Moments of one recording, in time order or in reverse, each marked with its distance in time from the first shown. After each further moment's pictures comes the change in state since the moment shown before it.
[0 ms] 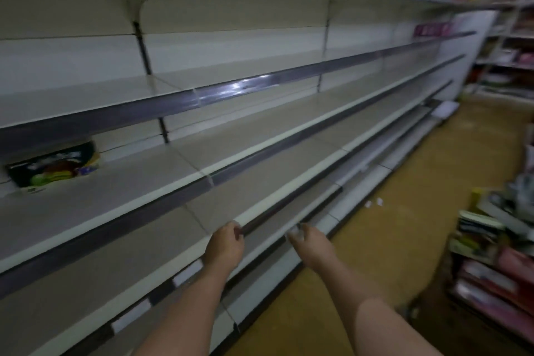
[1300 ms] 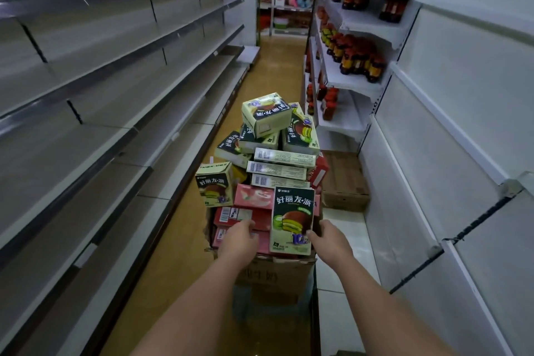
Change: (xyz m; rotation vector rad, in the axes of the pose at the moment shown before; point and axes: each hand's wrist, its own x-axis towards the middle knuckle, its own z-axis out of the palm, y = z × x) left_hand -0.179 0.371 0.399 0.113 -0.645 0.464; right_hand -0.139 0.494 -0.244 0.243 0.469 0.710
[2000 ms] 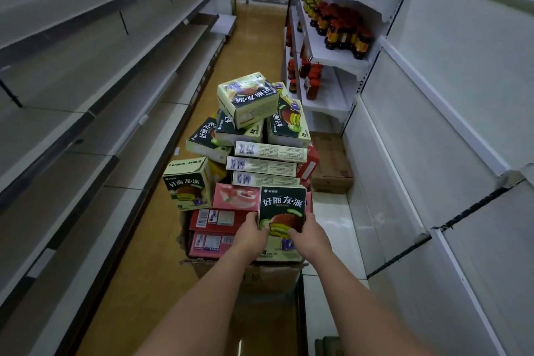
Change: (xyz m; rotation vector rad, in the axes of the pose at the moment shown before) left_hand 0.067 0.024 0.048 -0.268 -0.244 -0.085; right_hand 0.042 -0.018 0.022 0.042 -0.012 0.107
